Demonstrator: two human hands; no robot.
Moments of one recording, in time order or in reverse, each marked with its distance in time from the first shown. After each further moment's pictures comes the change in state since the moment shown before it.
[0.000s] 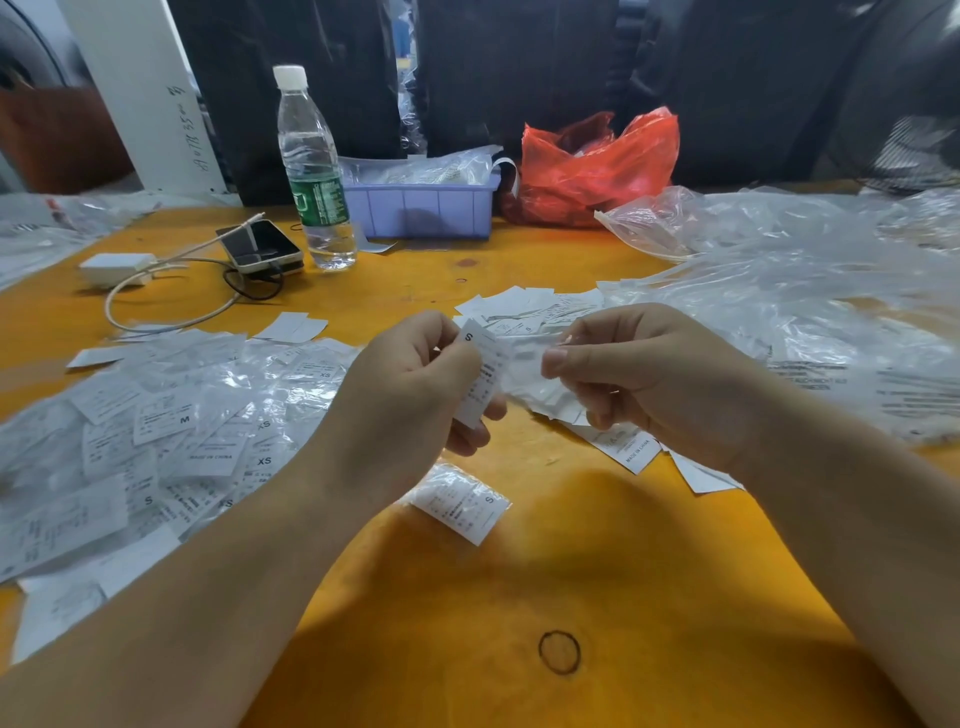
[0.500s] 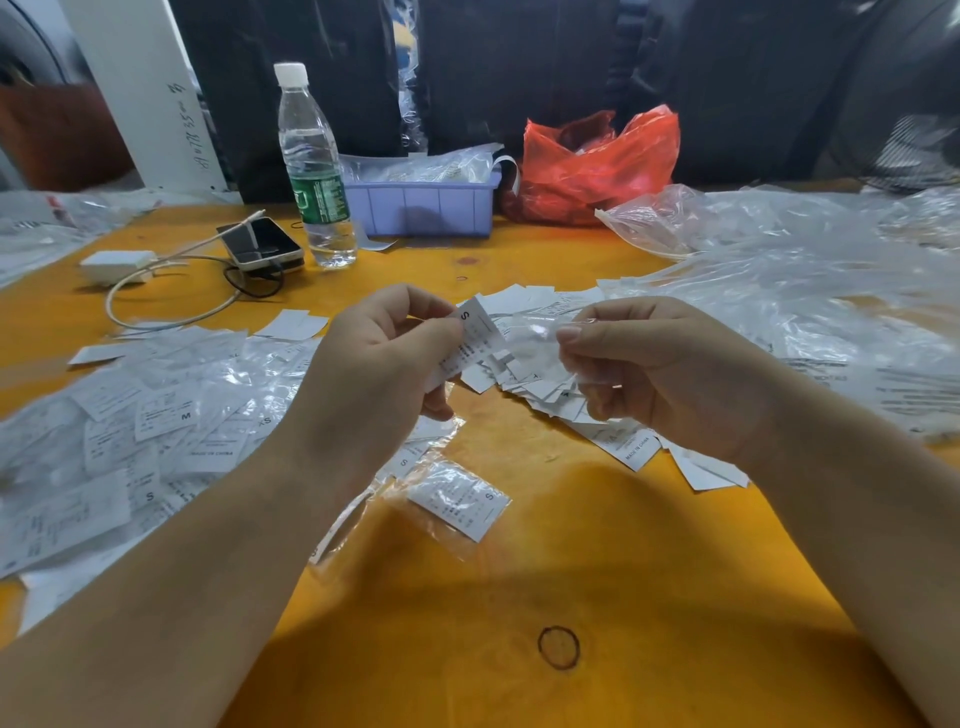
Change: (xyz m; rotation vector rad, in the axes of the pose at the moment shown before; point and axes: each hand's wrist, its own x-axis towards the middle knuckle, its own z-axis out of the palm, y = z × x) left_hand 0.007 0.004 -0.010 -0.019 0.125 0.035; right_hand -0.001 -0.003 -0.005 0.189 -0.066 0.027
